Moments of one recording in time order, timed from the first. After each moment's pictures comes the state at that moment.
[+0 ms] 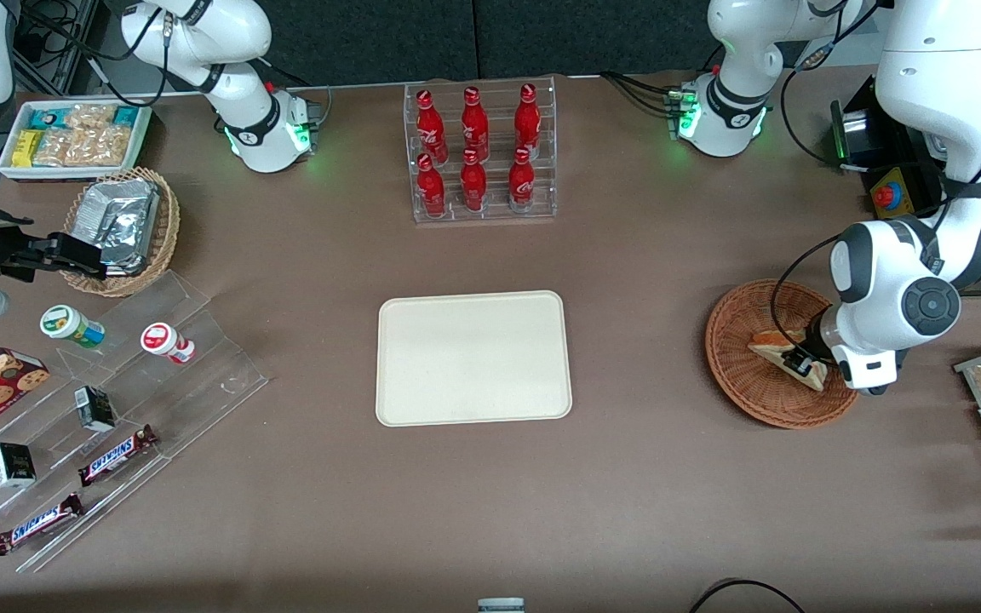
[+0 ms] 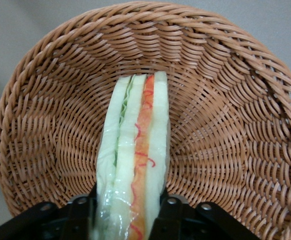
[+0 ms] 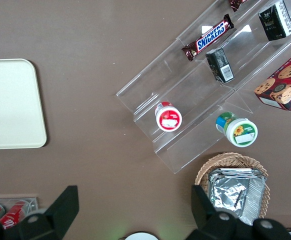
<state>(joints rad) 0.03 0.38 0.00 -2.05 0.04 2.27 -0.92</state>
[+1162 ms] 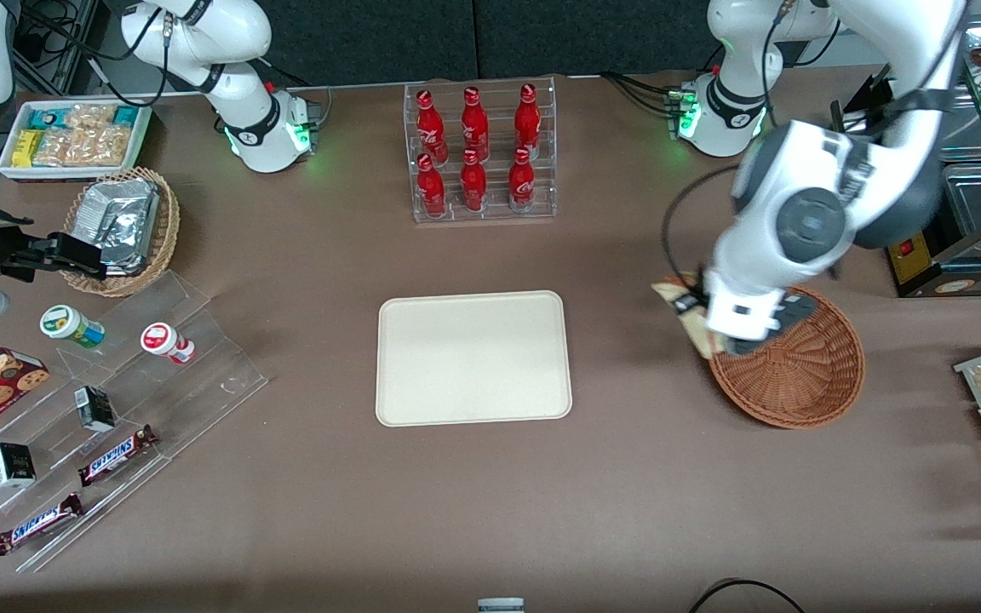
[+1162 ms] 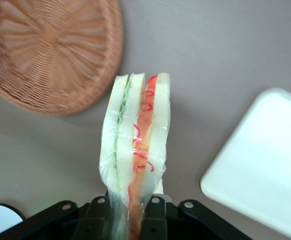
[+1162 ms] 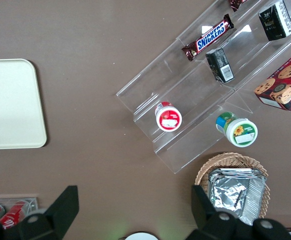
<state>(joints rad) 0.02 0.22 -0.48 -1.77 0.04 1.78 -0.93</state>
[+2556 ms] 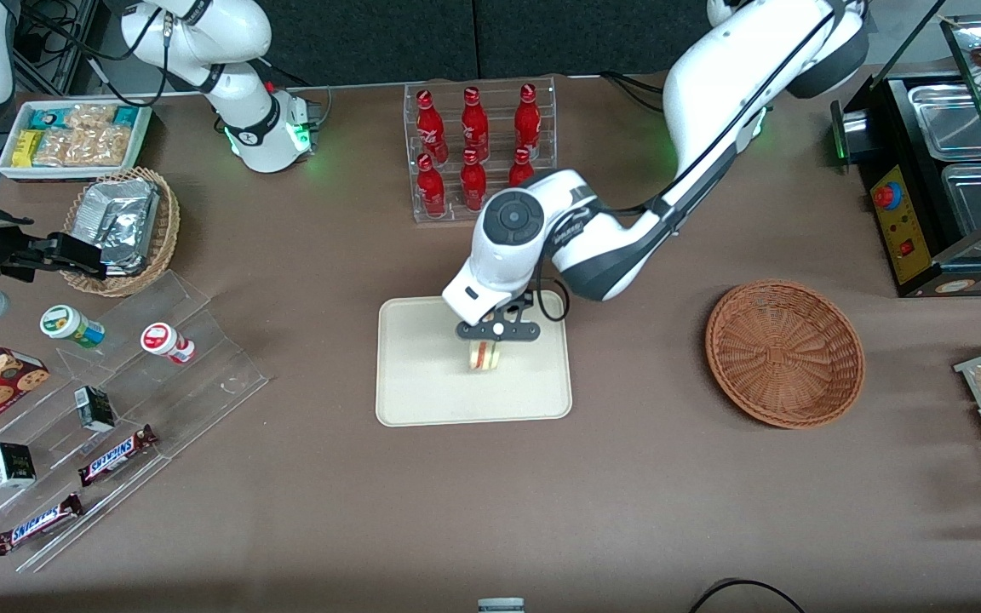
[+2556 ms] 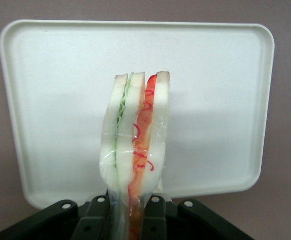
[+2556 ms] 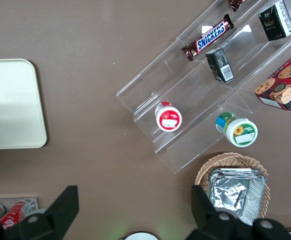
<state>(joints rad) -0.30 0.78 -0.65 -1.43 0.37 2.15 -1.00</state>
